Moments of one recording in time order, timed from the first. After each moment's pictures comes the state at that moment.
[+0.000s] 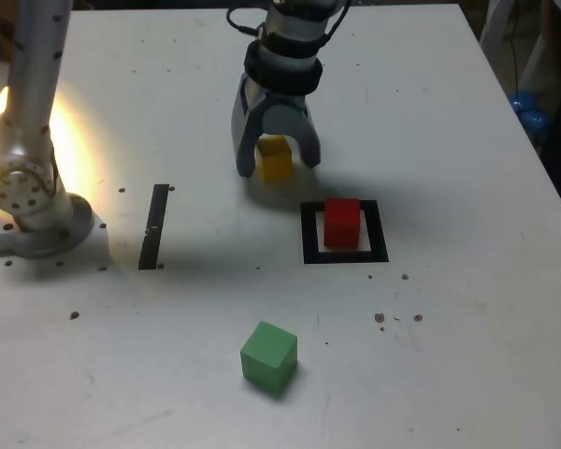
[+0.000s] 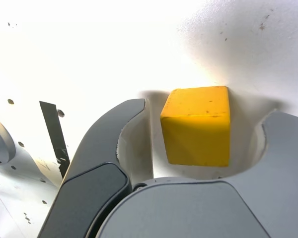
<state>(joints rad) 0.27 1.99 -1.31 1.13 0.07 0.10</state>
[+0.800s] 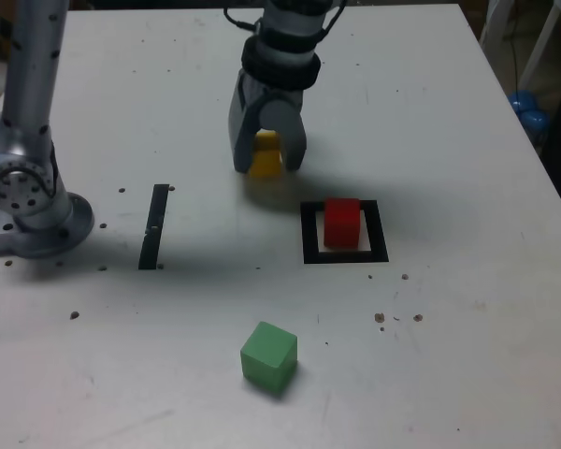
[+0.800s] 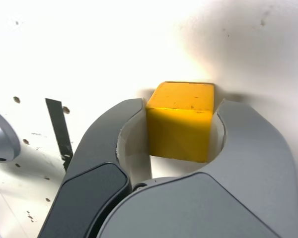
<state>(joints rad) 0.26 1.96 -1.33 1.17 0.08 0.10</state>
